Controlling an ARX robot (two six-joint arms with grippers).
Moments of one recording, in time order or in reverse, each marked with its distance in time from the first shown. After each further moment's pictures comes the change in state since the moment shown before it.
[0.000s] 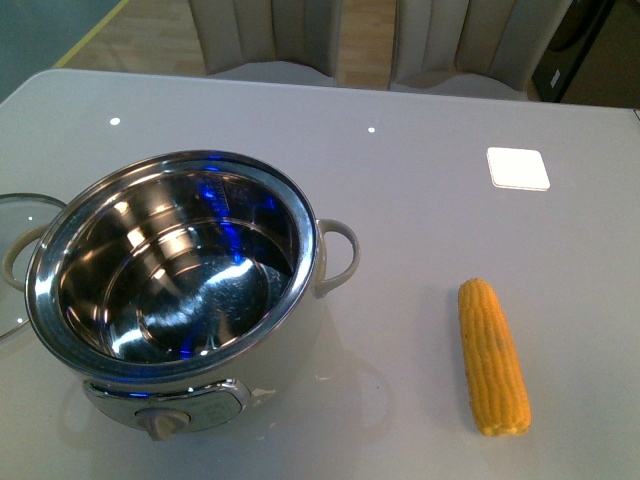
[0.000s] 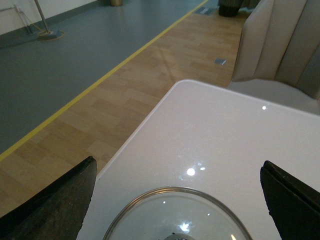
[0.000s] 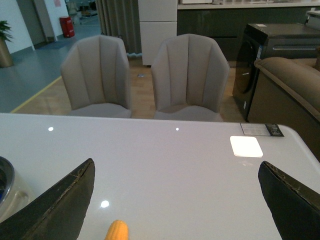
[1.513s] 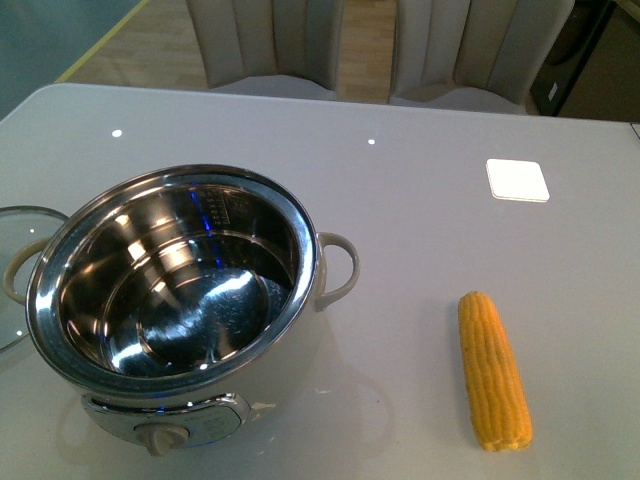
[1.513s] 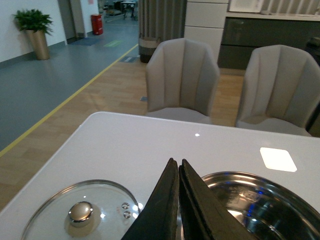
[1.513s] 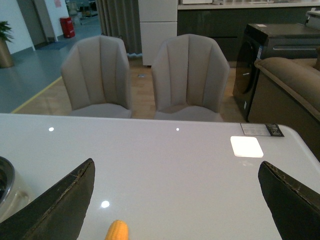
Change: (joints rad) left arm -0.411 -1.143 -0.613 -0.331 -0.082 -0.043; right arm 0.000 0.000 0.000 0.000 -0.001 0.000
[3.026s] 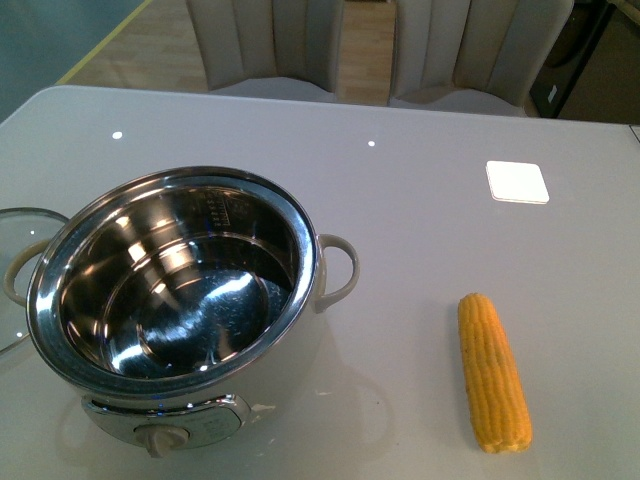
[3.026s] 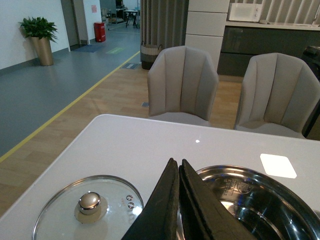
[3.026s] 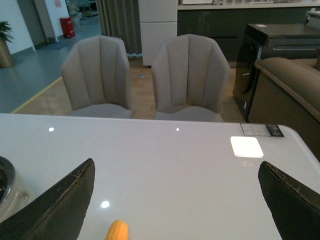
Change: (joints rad) left arm -0.007 -0.691 -0.001 -0.669 -0.010 0.000; right arm 0.000 0.000 0.000 0.000 0.000 0.000
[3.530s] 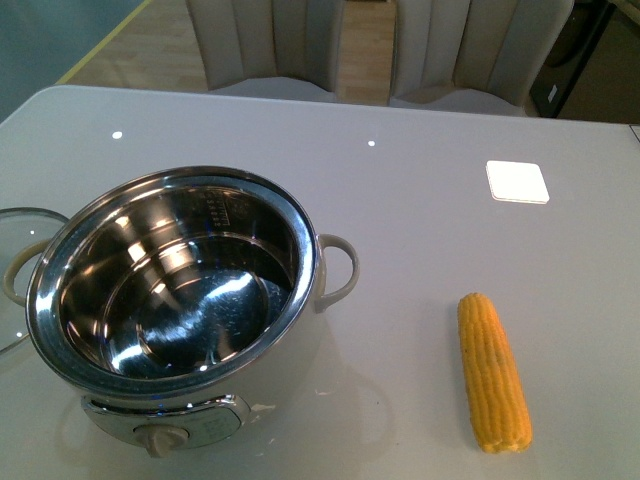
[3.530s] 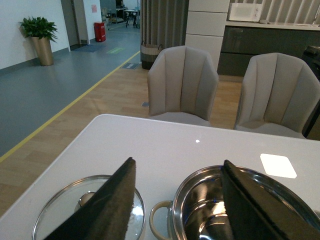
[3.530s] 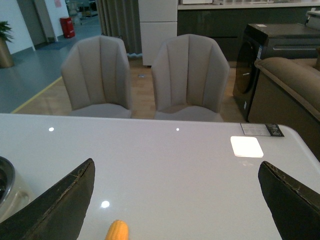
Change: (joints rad) left arm 0.000 0.000 0.000 0.000 0.000 0.000; right arm 0.000 0.000 0.000 0.000 0.000 0.000
